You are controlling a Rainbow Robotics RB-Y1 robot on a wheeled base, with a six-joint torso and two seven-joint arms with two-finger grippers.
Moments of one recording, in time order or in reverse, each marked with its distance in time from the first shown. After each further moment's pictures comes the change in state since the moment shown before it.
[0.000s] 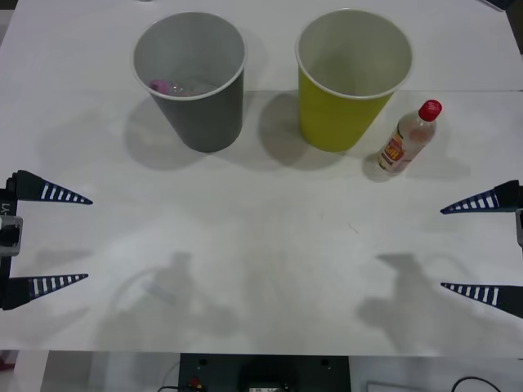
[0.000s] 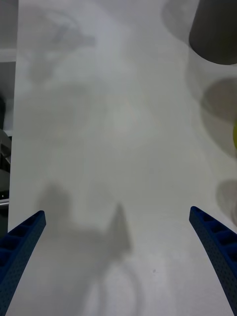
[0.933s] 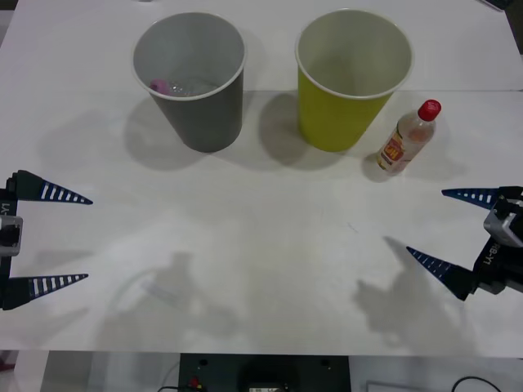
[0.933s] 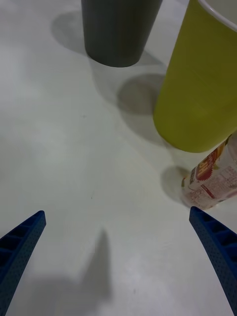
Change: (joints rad) right arm 0.179 -0.130 0.278 -0.136 -0.104 0.836 -0.046; left arm 0.000 0.000 0.000 0.000 0.000 0.000 0.000
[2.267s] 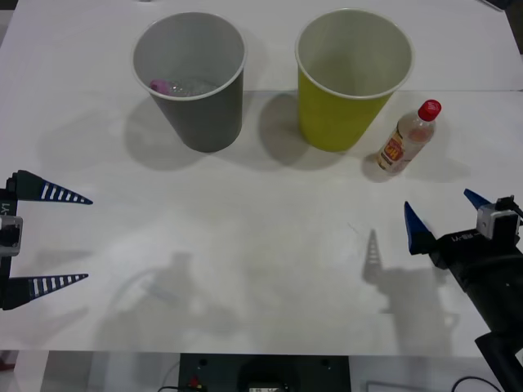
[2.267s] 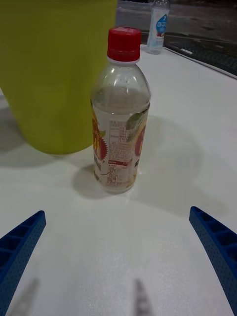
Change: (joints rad) right arm -0.521 0.064 0.902 0.221 0.118 1.084 -0.503; left arm 0.000 0.000 0.000 0.000 0.000 0.000 0.000
